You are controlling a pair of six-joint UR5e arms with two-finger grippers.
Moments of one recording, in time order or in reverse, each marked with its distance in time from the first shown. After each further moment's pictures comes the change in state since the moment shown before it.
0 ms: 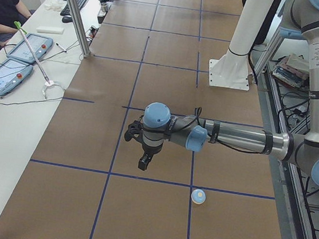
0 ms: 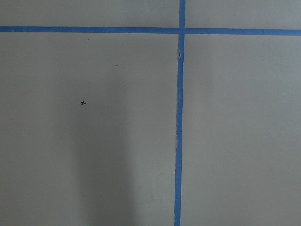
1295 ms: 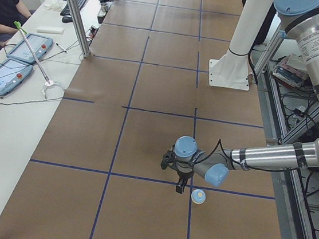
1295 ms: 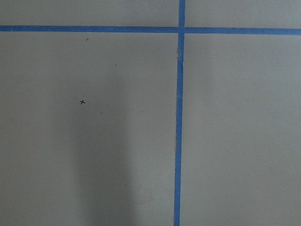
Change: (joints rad) left arm 0.404 0.259 0.166 -0.496 0.056 -0.370; right arm 0.000 -0.002 -0.001 0.000 0.000 -0.002
